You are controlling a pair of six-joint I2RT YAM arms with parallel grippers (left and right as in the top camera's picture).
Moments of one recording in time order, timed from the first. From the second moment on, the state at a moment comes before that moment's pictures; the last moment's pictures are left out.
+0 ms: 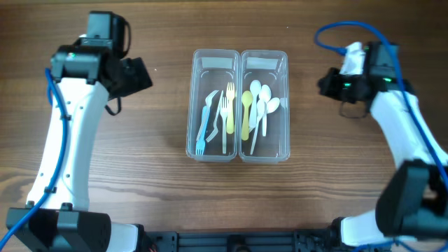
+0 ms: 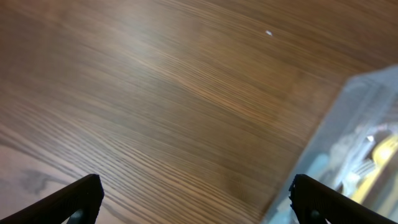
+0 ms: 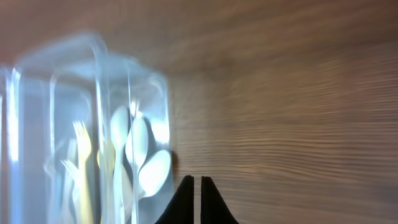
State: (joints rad) left arm -0.07 1.60 1.63 -1.28 -0.22 -0.40; right arm -0.10 1.68 1.14 -0.53 -0.40 0.20
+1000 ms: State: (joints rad) left arm 0.03 1.21 1.63 -1.21 -0.08 -0.16; right arm -0.05 1.15 1.24 -0.47 -0.37 0.06
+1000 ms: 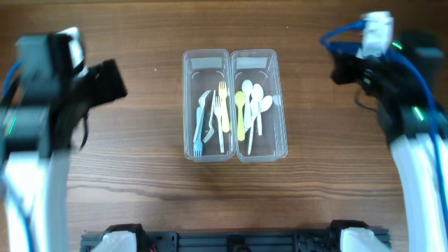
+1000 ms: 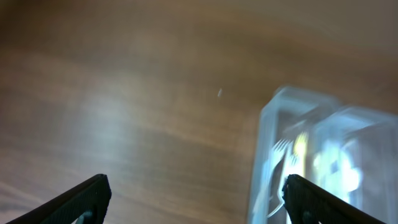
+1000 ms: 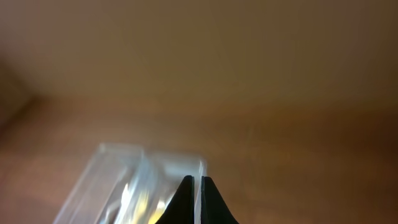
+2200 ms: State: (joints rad) left arm 0.03 0.80 1.64 -1.41 -0.08 -0.07; right arm -0.05 0.90 1.25 -0.53 -0.27 0.35
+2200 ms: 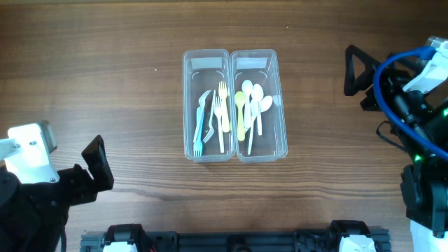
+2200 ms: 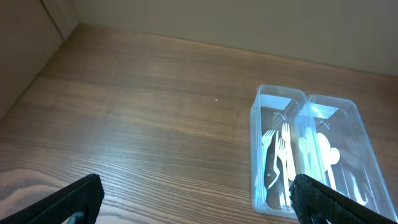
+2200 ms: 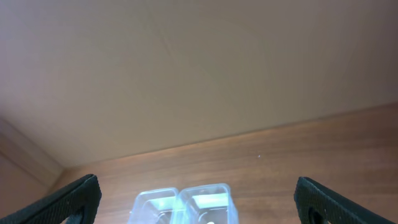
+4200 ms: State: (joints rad) left arm 0.03 0.81 1.64 -1.41 -0.07 -0.07; right arm -0.05 0.02 0.10 -0.26 -0.23 -0.21
